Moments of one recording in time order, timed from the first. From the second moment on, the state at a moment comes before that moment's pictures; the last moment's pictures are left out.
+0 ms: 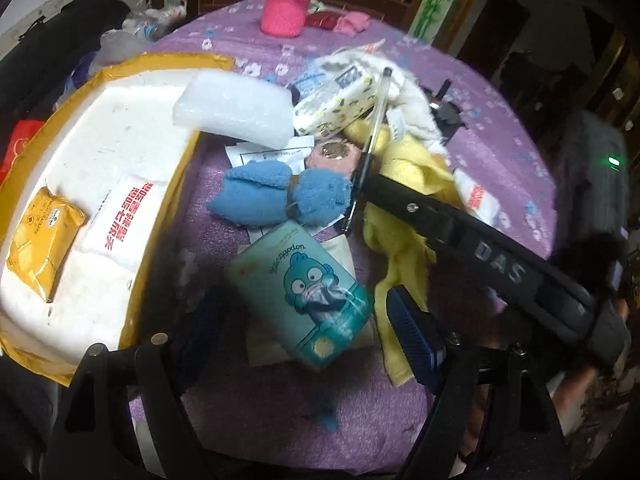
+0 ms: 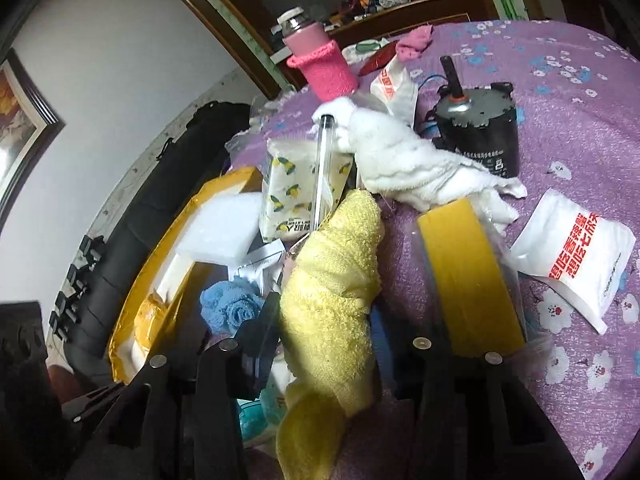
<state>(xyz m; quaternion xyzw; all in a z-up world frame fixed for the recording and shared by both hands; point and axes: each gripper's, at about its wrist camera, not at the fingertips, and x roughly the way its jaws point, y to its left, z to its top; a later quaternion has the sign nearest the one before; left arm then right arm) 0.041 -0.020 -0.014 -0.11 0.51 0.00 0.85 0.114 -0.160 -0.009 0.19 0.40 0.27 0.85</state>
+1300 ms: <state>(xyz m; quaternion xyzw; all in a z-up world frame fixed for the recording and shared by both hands) -0.002 -0.008 0.011 -0.14 0.46 -0.03 0.88 0.052 -0.203 -0.011 0.21 0.31 0.28 0.88</state>
